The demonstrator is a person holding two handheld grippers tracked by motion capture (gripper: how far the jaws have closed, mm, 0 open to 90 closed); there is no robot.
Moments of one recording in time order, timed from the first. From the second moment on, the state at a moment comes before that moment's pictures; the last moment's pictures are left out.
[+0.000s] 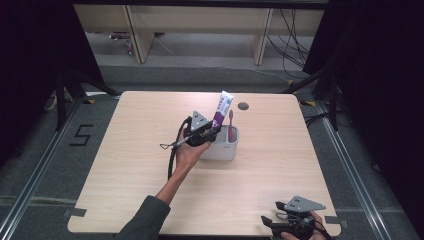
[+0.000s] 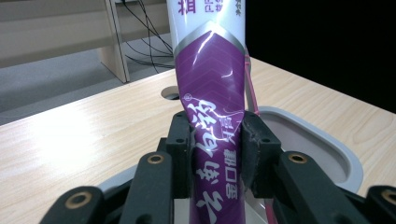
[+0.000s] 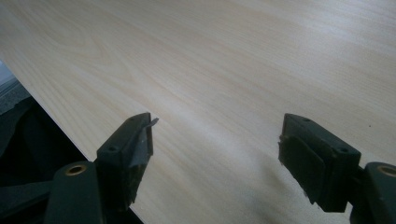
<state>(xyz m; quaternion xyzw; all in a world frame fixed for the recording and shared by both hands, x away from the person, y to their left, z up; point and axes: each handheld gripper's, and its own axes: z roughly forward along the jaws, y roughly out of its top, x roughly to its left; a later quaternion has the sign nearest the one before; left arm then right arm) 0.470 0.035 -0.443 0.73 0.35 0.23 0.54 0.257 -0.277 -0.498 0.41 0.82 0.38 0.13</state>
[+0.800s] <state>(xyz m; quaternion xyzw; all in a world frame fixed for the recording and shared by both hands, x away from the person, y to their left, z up) 0.455 0.048 -0.414 0.73 0.35 0.25 0.53 0.256 -0.275 -0.498 0.42 0.82 0.38 0.12</state>
